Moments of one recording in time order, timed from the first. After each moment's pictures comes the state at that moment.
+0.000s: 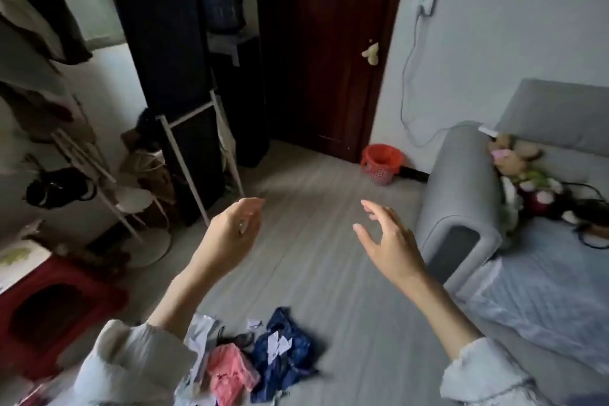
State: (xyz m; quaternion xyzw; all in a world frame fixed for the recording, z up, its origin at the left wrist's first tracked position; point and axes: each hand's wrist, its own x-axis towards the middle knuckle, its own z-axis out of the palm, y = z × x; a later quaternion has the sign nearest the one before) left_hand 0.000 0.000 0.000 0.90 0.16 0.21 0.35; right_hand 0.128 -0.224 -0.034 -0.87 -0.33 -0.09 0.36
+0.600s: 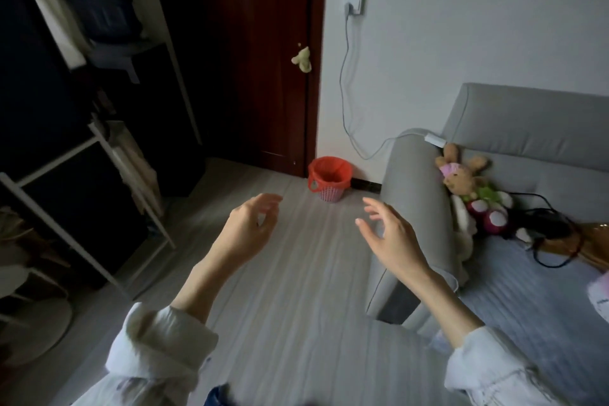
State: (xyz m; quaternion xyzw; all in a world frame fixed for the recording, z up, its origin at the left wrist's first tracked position) left_hand 0.391 -0.073 -0.001 0.91 0.08 0.15 0.37; right_hand 0.463 -0.307 -0.030 -0.89 -0.21 -0.08 0.39
